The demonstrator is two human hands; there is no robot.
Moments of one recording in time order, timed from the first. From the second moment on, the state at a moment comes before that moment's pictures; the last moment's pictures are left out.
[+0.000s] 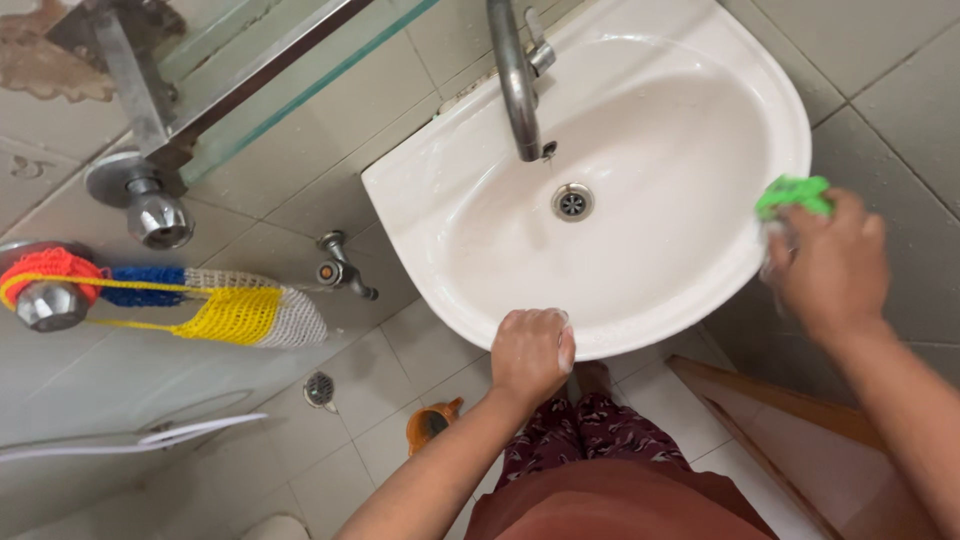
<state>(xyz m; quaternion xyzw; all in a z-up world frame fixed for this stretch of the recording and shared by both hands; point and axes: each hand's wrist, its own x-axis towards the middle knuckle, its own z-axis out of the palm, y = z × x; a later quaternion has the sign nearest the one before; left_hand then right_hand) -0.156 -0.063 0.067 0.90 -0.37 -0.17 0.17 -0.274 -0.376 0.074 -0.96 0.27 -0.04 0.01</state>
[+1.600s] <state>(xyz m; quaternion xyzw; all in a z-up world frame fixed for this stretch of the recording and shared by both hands) -0.163 -0.058 0.046 0.88 -0.42 -0.11 0.20 -0.264 -0.260 0.104 -0.95 0.21 0.12 0.18</state>
